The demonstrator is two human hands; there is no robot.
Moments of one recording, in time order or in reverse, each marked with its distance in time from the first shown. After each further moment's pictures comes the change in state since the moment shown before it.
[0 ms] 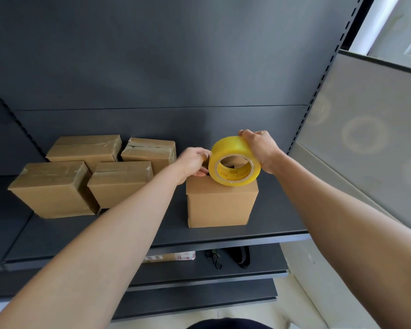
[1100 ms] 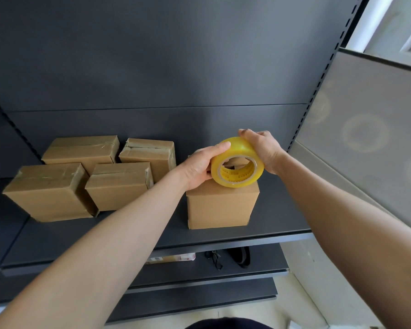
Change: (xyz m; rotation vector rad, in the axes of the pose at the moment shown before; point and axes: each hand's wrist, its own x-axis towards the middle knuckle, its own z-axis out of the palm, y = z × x) left_hand -0.002 0.004 0.013 -0.485 -0.312 0.045; right_hand 0.002 0.004 -0.005 0.073 -0.039 -0.025
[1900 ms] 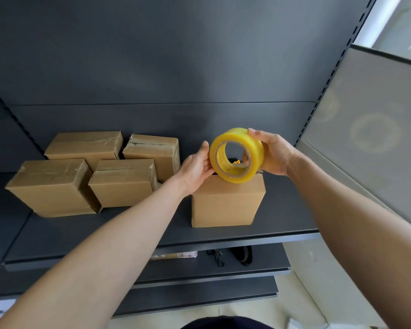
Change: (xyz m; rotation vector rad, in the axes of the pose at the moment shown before) left_hand 0.004 -0.025 -0.018 -0.209 0.156 0.049; right_hand 0.014 0.018 -0.012 0.359 -0.439 0.145
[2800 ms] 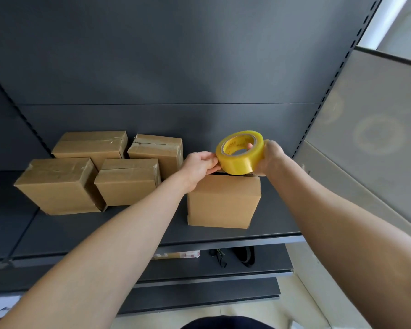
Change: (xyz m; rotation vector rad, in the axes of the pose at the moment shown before) left_hand -0.008 0.005 -0.006 0.357 0.058 0.055; right_hand 0.022 0.005 0.037 0.737 0.621 0.200
